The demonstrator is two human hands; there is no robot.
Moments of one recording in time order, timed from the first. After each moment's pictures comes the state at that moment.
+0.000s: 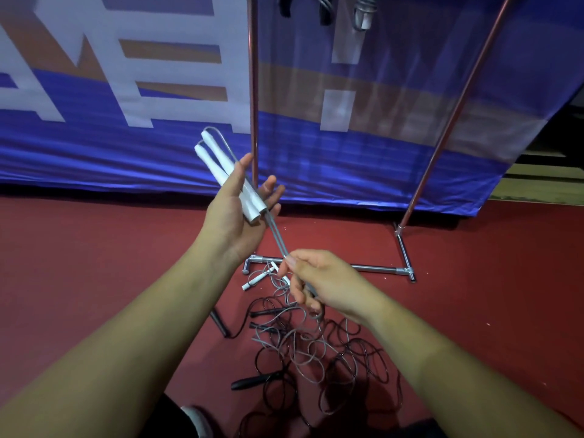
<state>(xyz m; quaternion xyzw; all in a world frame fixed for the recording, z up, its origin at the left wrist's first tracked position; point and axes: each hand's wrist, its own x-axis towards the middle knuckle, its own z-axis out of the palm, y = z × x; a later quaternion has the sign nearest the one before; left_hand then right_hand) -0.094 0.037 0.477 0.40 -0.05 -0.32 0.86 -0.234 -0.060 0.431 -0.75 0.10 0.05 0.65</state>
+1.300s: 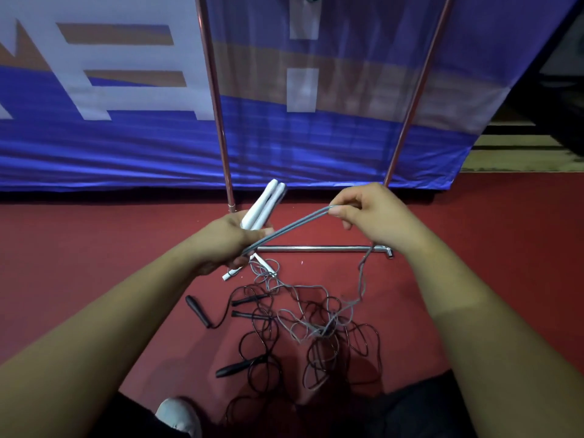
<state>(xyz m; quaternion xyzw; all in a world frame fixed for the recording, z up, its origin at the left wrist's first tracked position) -0.110 0.028 0.422 0.73 -0.27 -0.40 0.49 -0.272 -0.180 0.470 -0.91 0.17 -0.11 0.36</state>
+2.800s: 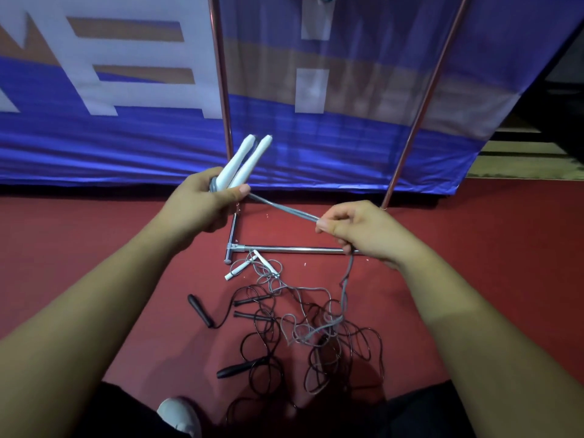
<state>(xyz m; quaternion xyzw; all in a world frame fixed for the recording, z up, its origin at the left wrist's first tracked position) -0.086 0.052 0.474 0.73 -0.25 -0.23 0.60 -0.258 -0.157 0.453 -0.83 0.18 -0.04 0.53</state>
